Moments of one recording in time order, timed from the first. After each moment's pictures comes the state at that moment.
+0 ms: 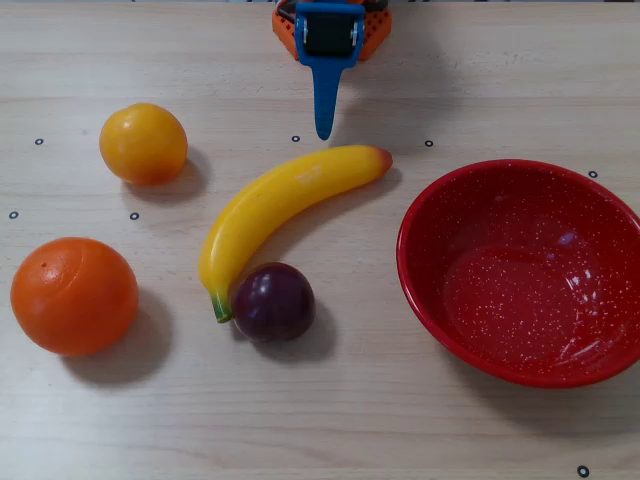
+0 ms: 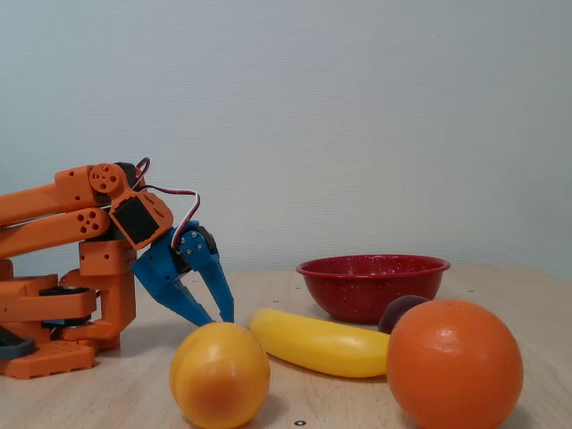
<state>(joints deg) 1.8 190.0 178.3 67.6 5.0</state>
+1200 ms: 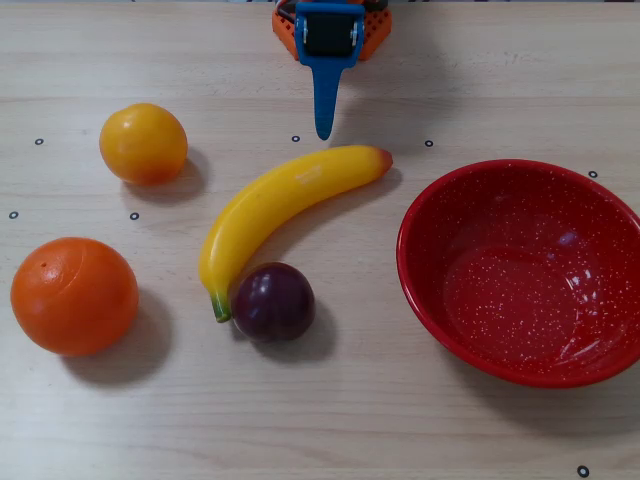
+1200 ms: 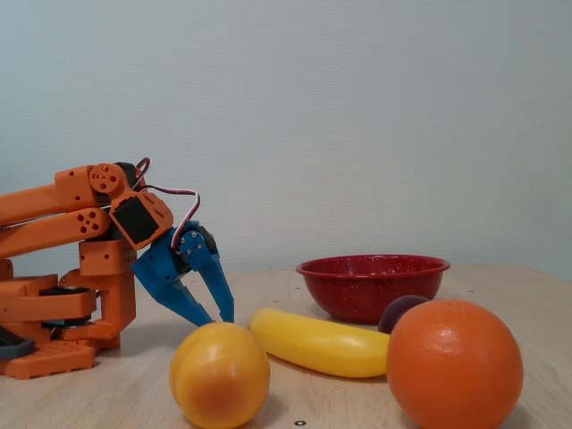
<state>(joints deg) 1.8 190.0 178.3 67.6 5.0</state>
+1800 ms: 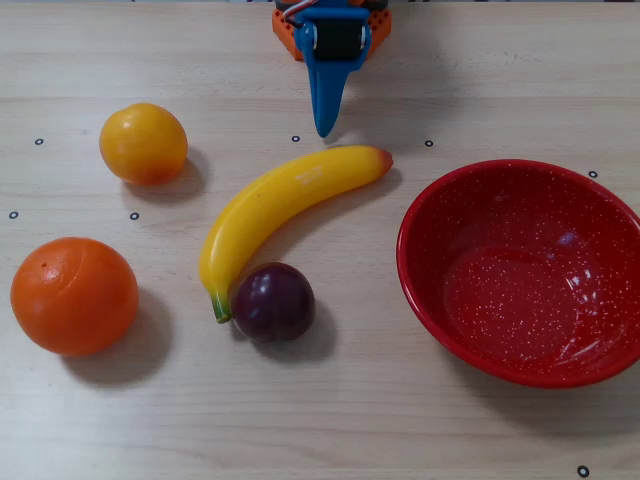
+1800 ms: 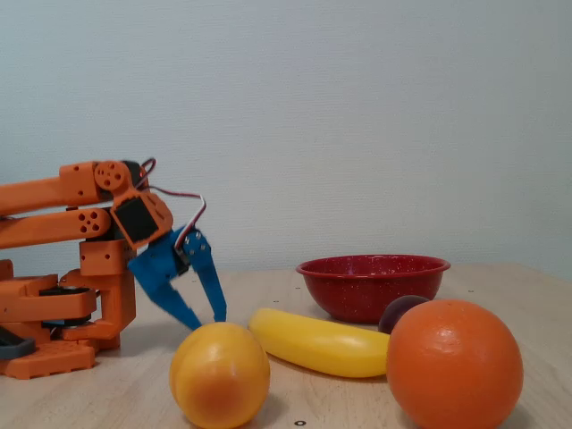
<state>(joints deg) 1.6 181.2 169.6 70.3 -10.1</state>
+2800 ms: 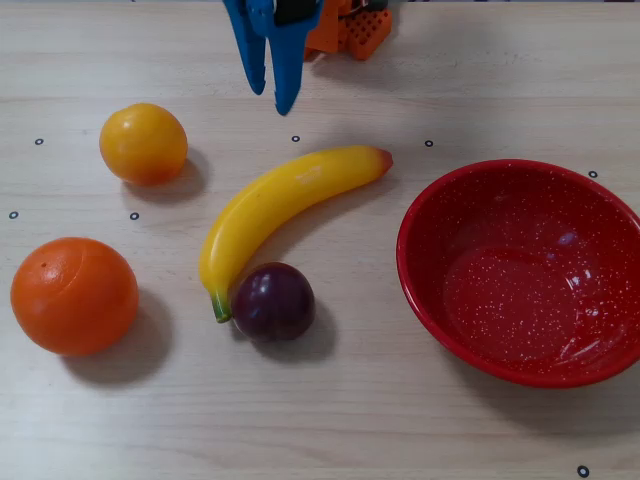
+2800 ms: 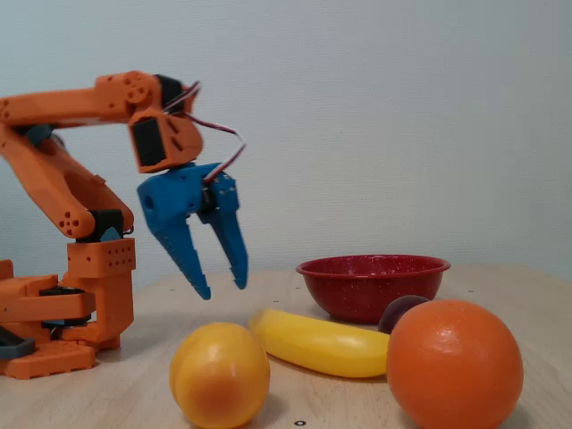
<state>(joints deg) 20.1 132.1 127.7 78.8 -53.1</state>
